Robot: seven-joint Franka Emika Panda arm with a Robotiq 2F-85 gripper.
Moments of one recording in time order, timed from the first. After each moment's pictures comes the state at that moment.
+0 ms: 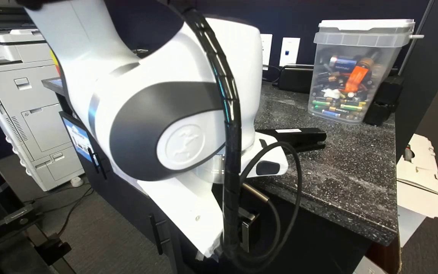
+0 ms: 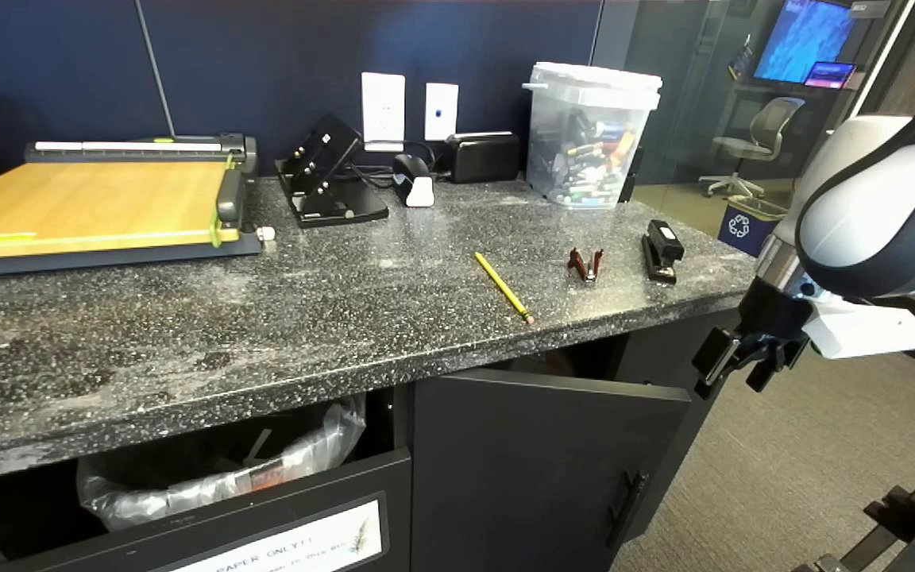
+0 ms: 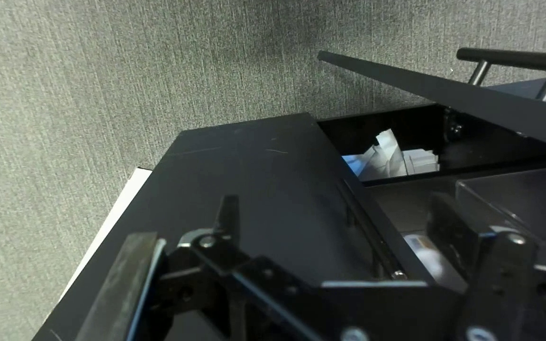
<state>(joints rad) -0.19 0.74 0.03 -2.13 0.04 2.90 -0.07</state>
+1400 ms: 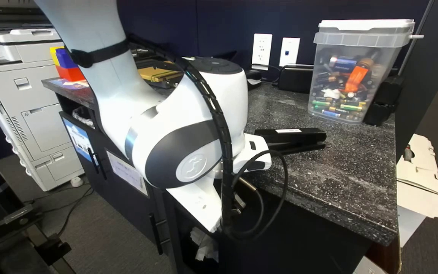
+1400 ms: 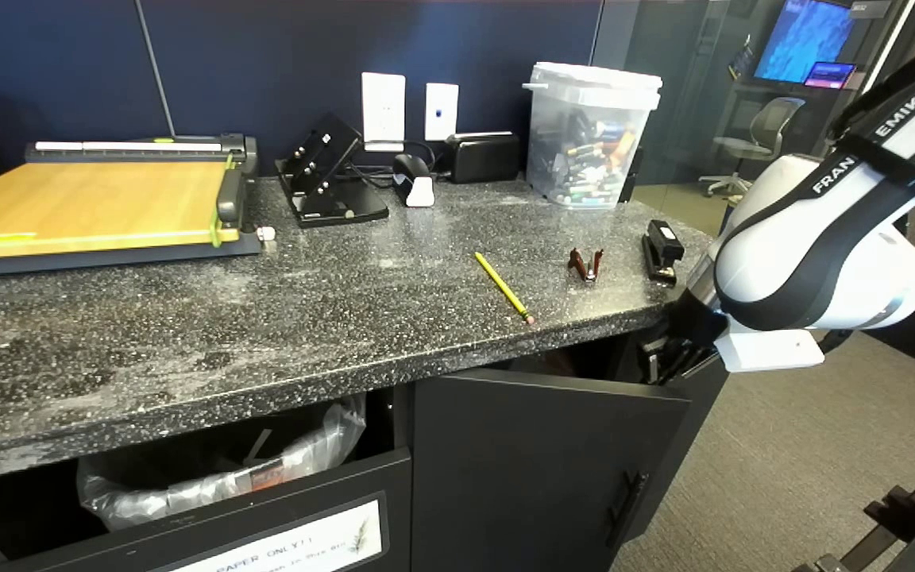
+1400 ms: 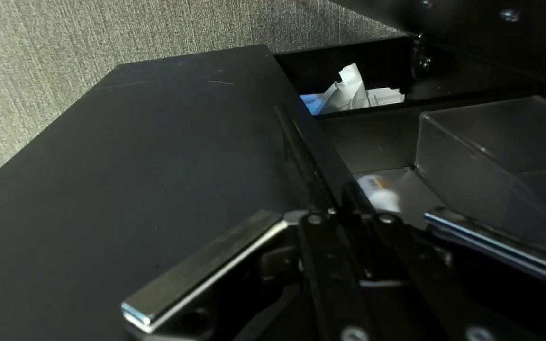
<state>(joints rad) -0.20 0.94 0.12 -1.92 0.05 3.03 -0.06</state>
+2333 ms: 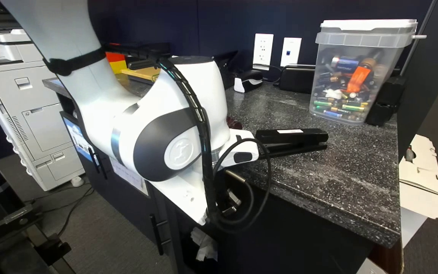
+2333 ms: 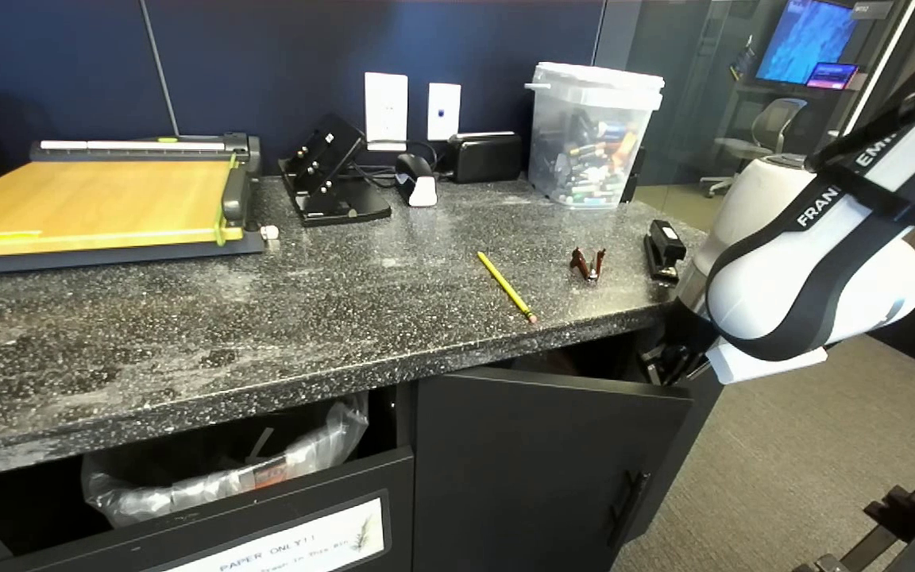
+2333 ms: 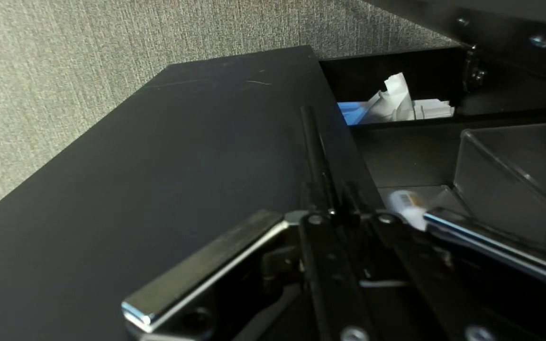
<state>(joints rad) 0.05 0.93 -0.09 -1.95 0.05 3.03 0.06</state>
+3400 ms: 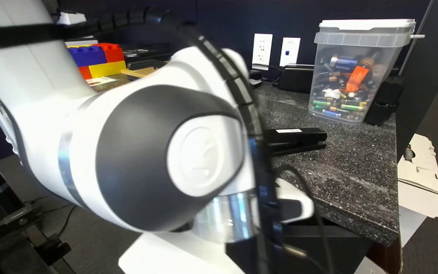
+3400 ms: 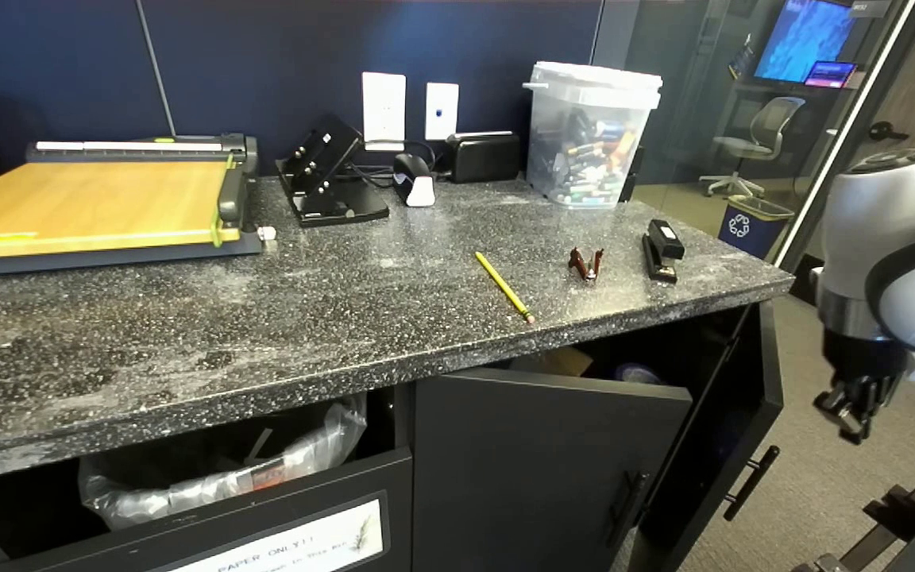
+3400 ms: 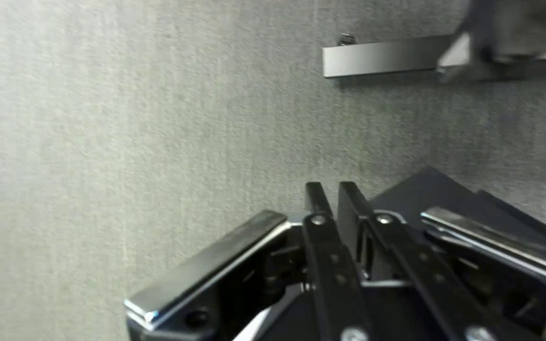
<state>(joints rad) 0.16 0.77 -0.42 -2.22 -0.19 2.75 0.03</state>
